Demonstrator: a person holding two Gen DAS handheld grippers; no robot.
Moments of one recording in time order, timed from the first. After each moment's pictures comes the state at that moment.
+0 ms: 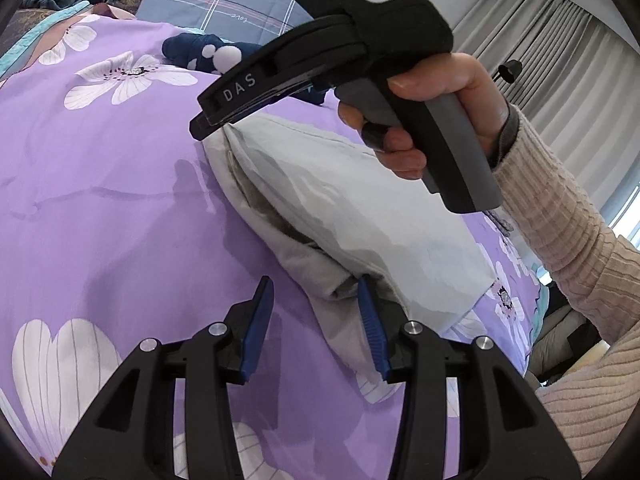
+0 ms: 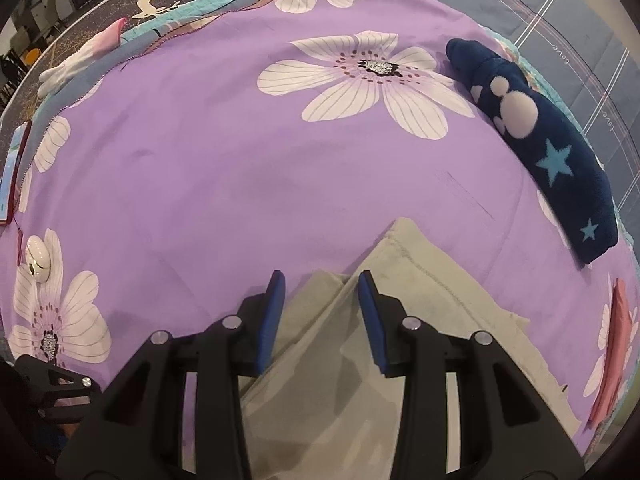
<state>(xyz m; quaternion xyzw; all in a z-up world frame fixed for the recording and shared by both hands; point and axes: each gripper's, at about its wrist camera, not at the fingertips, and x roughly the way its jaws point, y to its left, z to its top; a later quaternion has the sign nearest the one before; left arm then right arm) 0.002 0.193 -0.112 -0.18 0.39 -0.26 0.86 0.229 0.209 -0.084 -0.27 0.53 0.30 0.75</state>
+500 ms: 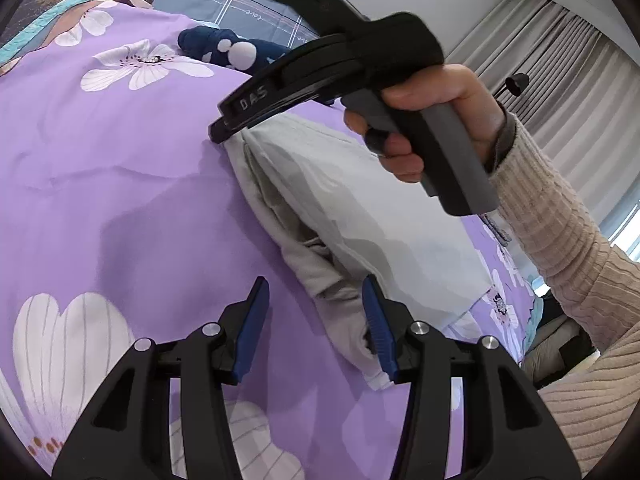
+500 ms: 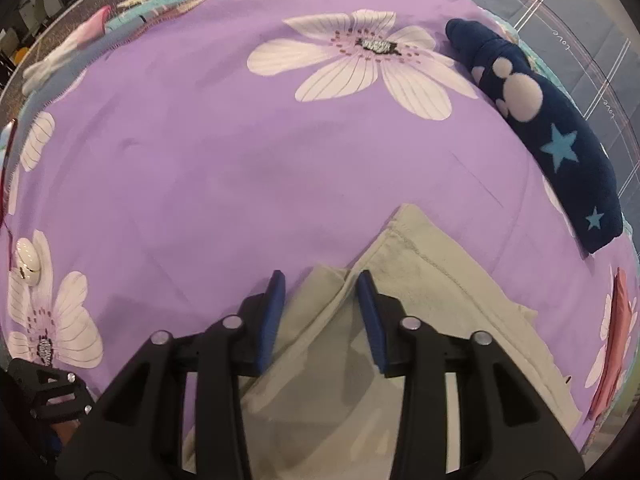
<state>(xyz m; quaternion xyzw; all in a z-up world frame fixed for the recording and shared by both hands) -0.003 0.205 -0.118 -0.20 0.40 -0.25 0.86 0.236 0.216 -0.104 -0.29 0.55 0.27 0.74</state>
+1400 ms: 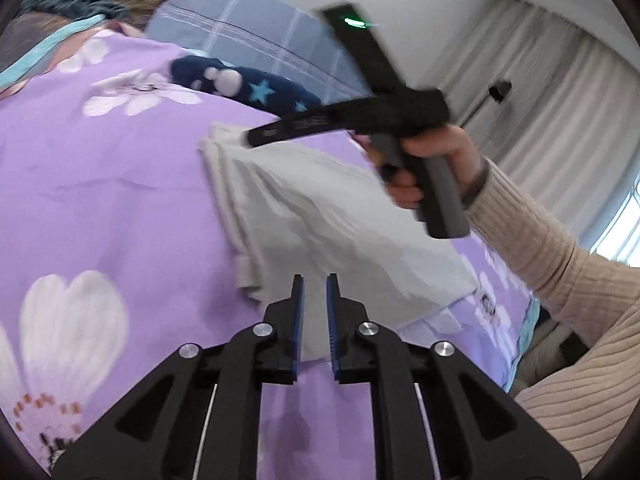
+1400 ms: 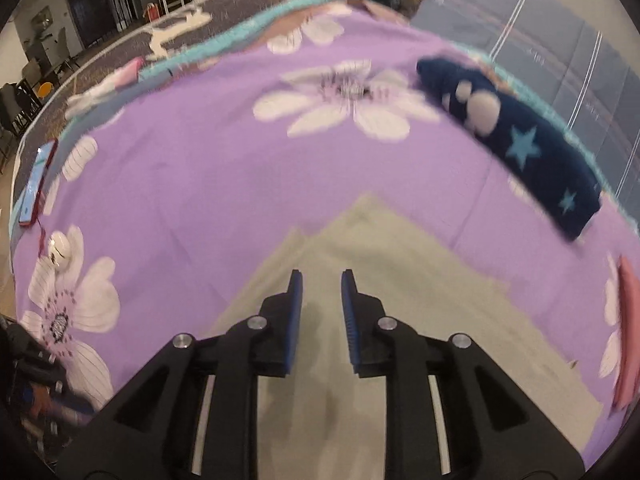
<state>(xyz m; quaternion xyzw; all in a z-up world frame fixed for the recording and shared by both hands) -0.042 0.190 -0.102 -0.18 0.36 -0.25 0.88 0.214 0.154 -0.080 -0.20 0.49 0.32 0.78</state>
